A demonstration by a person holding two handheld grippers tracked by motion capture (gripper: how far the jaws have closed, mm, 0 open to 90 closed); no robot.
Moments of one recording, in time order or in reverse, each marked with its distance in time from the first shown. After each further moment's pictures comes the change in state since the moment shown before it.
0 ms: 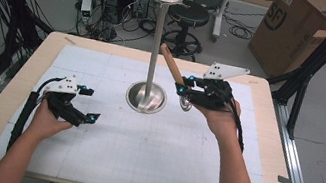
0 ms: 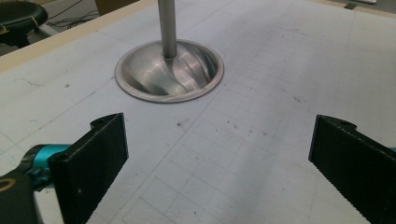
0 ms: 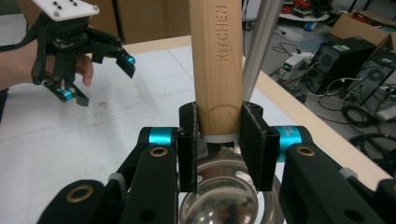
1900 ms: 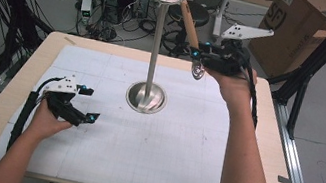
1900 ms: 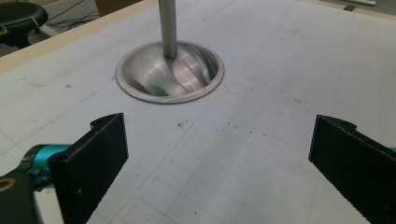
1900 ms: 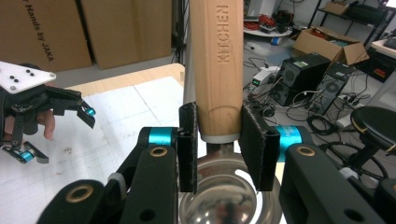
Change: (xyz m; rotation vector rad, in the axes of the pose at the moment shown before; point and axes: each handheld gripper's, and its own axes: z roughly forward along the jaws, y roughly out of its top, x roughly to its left) left arm 0.000 0.000 -0.001 -0.004 -0.001 -0.004; right arm -0.042 0.067 -0.020 -0.050 -0.104 0.025
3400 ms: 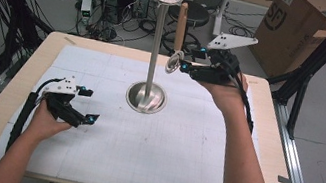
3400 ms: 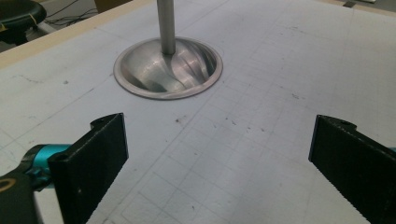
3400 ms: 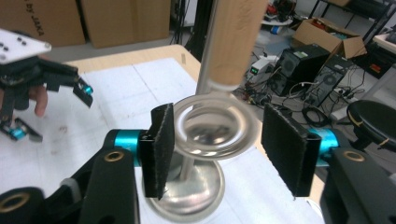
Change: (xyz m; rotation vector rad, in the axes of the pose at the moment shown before) left arm -0.001 -0.002 0.000 0.013 -0.001 0.001; right arm 0.021 -0.011 0.010 0.066 -0.020 -0.062
